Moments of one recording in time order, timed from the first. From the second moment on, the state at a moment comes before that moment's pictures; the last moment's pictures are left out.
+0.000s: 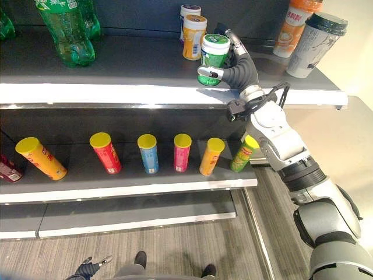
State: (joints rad) left arm 0.16 0.29 -0.05 1.00 -0.18 -0.01 0.17; right arm -0.85 -0.72 0.42 0.11 0.65 -0.03 -0.15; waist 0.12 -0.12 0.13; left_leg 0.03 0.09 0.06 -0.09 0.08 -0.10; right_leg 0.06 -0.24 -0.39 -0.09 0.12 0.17
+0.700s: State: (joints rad) left arm 0.16 0.28 -0.05 1.00 -0.18 0.00 0.19; right arm -0.87 -0.63 0.42 0.13 0.55 -0.02 -0.20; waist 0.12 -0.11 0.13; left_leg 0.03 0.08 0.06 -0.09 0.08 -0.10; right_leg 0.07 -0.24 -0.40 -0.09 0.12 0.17
